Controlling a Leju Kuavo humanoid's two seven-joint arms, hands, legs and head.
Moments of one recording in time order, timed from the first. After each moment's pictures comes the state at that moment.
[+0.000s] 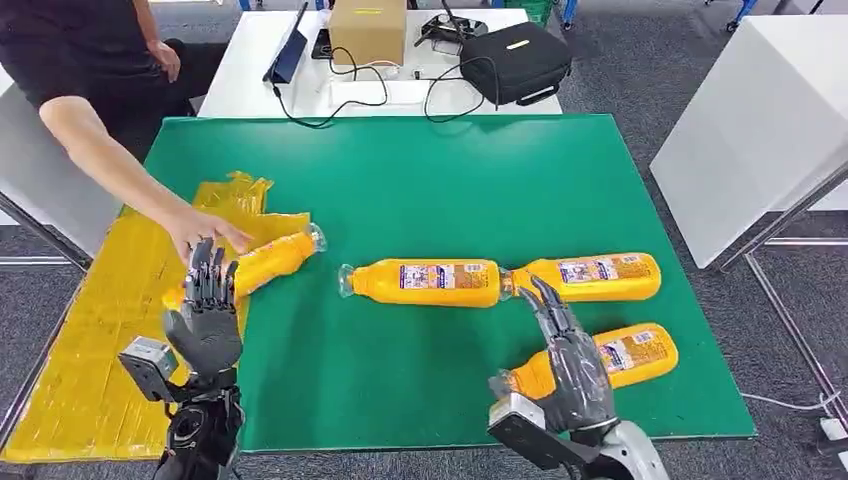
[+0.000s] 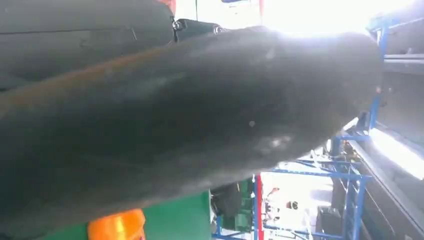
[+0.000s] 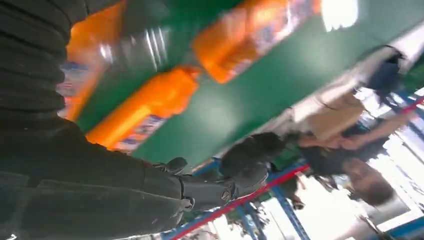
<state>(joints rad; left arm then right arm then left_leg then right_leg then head) -0.03 -0.16 0.13 -1.34 -0.06 -0.18 -0.69 0.25 0.16 0.10 -1.88 1.00 -0.01 -0.39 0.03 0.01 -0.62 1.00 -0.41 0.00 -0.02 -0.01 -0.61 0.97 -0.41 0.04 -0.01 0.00</state>
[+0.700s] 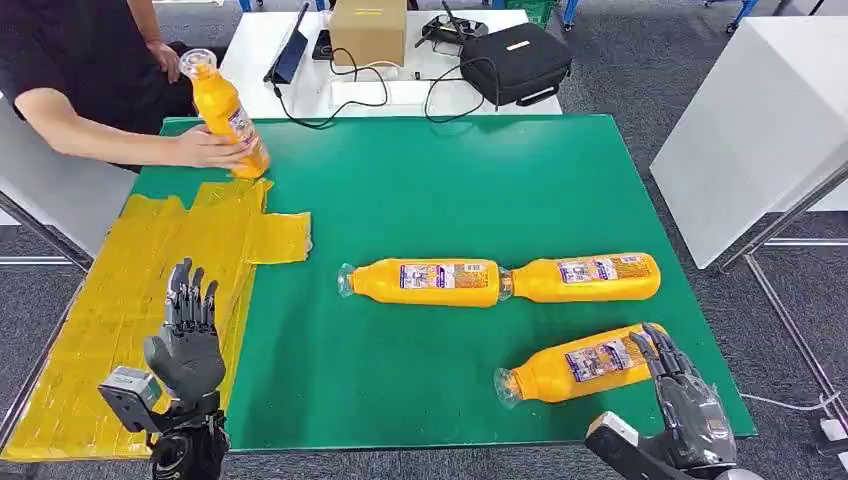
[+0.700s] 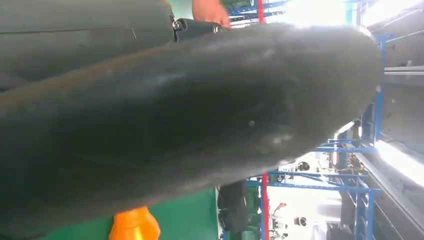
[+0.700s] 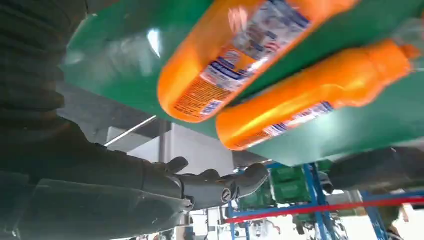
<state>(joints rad) 0.07 -0.16 0.15 -1.45 -0.08 -0.16 -0.69 0.30 0.06 -0.27 -1.87 1.17 0.06 -0.45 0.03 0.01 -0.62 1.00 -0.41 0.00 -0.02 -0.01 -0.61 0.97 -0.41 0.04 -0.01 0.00</state>
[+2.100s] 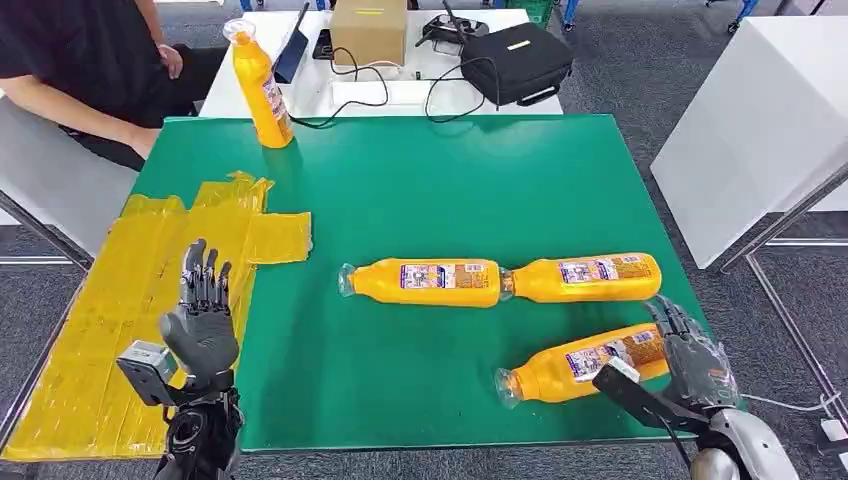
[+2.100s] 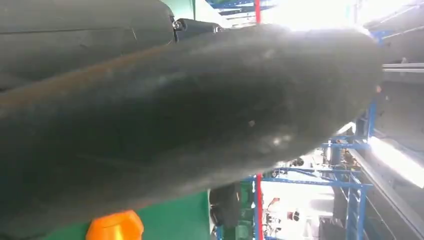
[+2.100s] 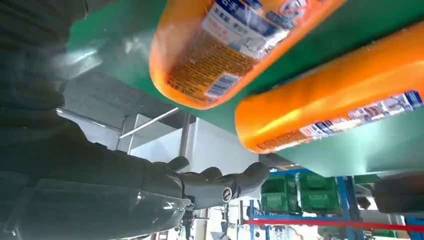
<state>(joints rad) -0.02 -0.17 0.13 -1.37 -0.09 -0.15 -0.69 0.06 -0.02 -0.29 -1.61 1.29 0.06 -0.39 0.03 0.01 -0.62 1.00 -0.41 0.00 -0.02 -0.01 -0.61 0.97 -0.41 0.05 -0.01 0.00</state>
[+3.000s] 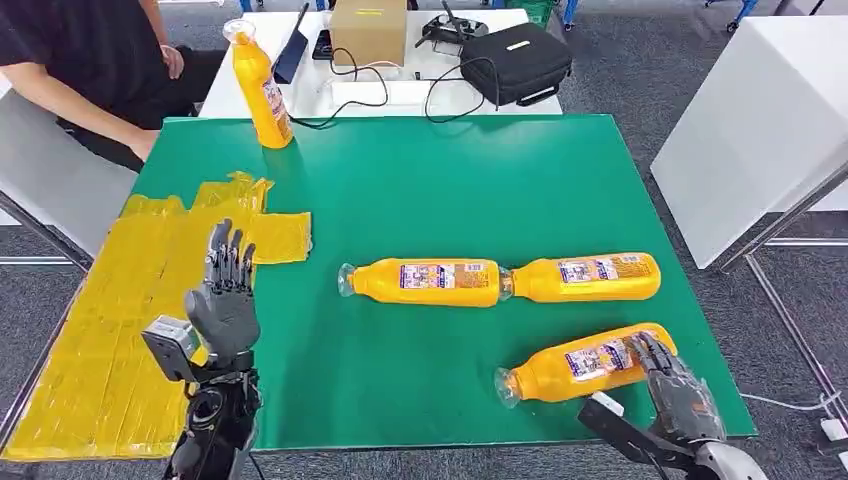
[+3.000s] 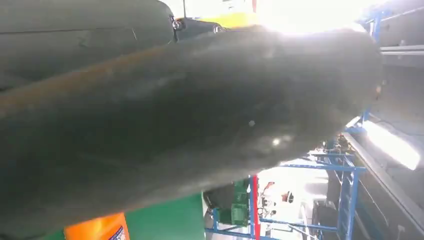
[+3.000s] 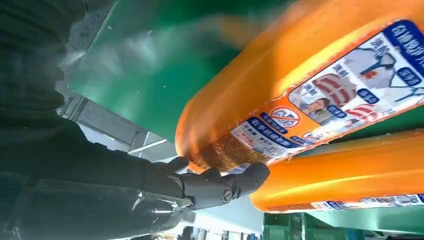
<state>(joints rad) -0.09 -0.18 0.06 -1.32 -0.08 -0.13 -0.66 0.16 0.05 -0.31 -1.64 1.38 0.10 -0.41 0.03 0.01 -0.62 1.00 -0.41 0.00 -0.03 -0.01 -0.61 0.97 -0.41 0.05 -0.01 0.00</state>
